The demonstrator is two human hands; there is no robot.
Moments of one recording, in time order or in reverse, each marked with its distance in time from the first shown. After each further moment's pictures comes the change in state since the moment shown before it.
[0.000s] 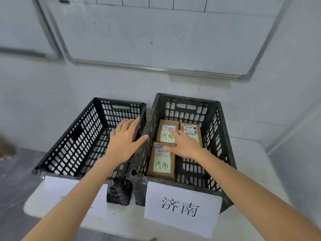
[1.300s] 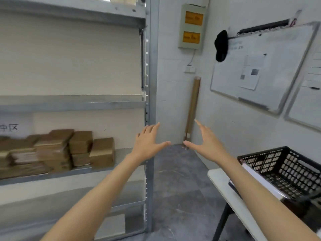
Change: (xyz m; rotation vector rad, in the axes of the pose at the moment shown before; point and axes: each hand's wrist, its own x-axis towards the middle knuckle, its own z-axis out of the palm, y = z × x) left_hand -0.611 -0.066 -0.302 0.266 0.589 -0.835; right_hand -0.388 -0.451 0.050 0.277 0.073 -1.105
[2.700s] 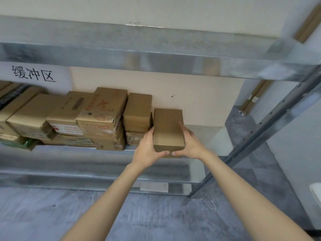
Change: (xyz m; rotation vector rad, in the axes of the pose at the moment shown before) left_hand 0.015 -0.428 0.069 -0.277 -0.142 -0.607; right_hand 0.244 -0.131 0.459 0.184 -0.743 -0.006
